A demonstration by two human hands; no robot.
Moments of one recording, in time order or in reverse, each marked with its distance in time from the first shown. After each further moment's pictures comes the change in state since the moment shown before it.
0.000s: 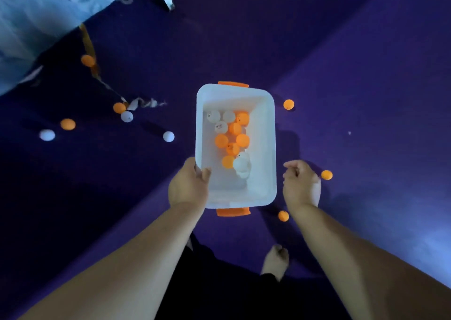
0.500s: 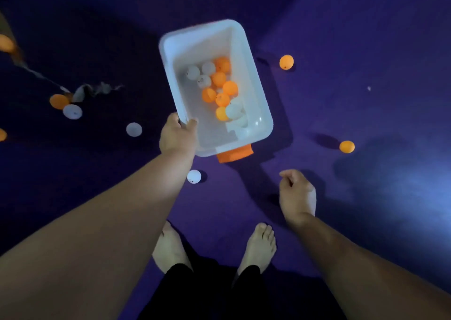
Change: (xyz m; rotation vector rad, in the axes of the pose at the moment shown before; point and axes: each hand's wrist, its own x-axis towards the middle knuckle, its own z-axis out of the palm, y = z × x) left_hand 0.137 -0.004 0.108 -0.195 0.010 -0.081; right_hand 0.055 0.138 0.101 -0.067 -0.027 0.120
